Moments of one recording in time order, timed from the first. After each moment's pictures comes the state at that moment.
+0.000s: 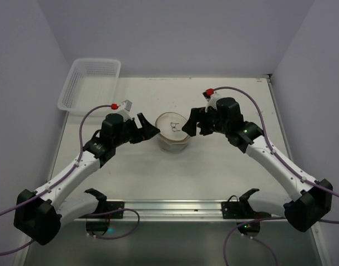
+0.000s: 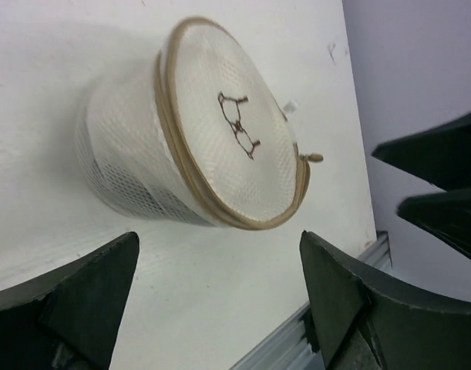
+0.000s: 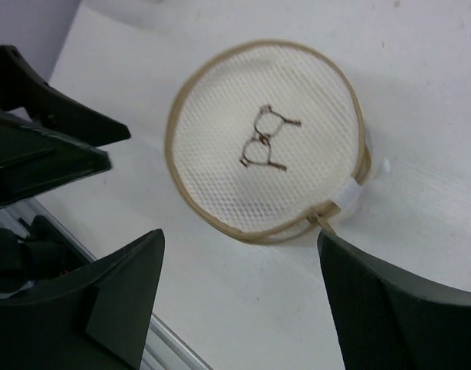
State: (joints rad) left arm -0.50 1.06 0.71 -0.12 0.22 -0.79; right arm 0.53 1.20 1.02 -0.41 -0.25 0.40
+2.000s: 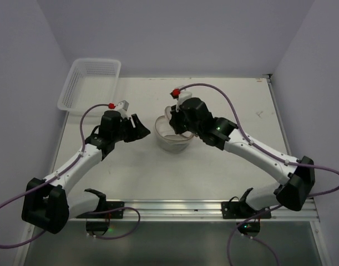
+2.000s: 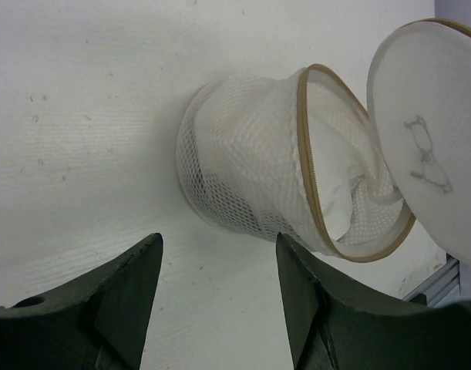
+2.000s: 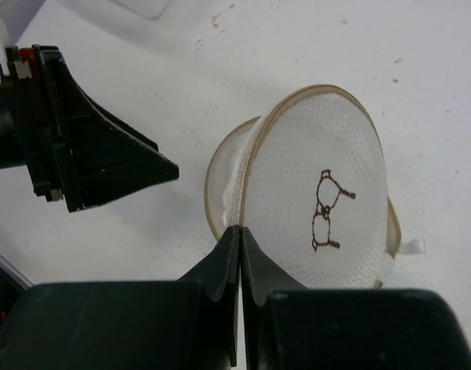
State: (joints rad) left arm -0.34 1.17 0.70 -0.15 0.25 -0.64; right arm 0.86 1.45 1.33 -0.42 0.15 0.28
